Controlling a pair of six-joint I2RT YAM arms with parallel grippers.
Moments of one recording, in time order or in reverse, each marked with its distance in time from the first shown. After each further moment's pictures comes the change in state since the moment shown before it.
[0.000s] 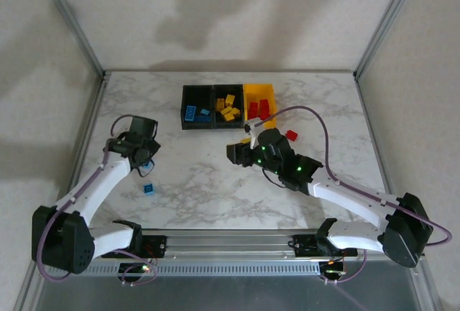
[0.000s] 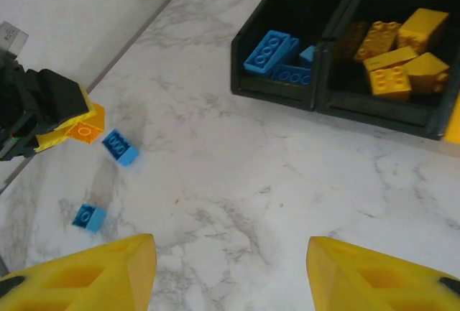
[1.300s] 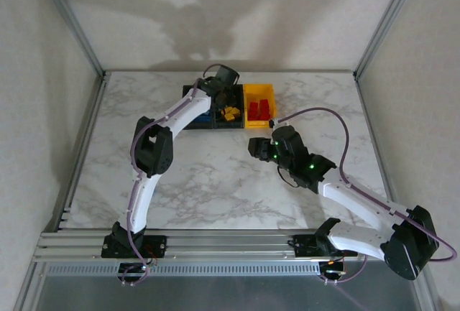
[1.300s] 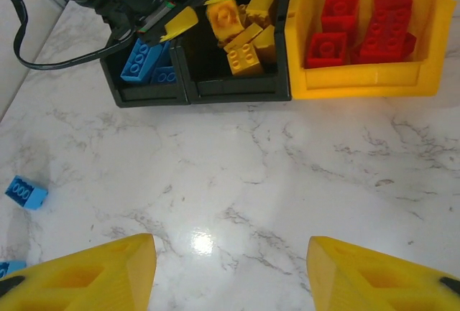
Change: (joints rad) left arm -0.296 1.080 1.213 -0.075 0.078 0.188; right arm -0.140 -0.074 -0.035 -0.165 0.097 0.130
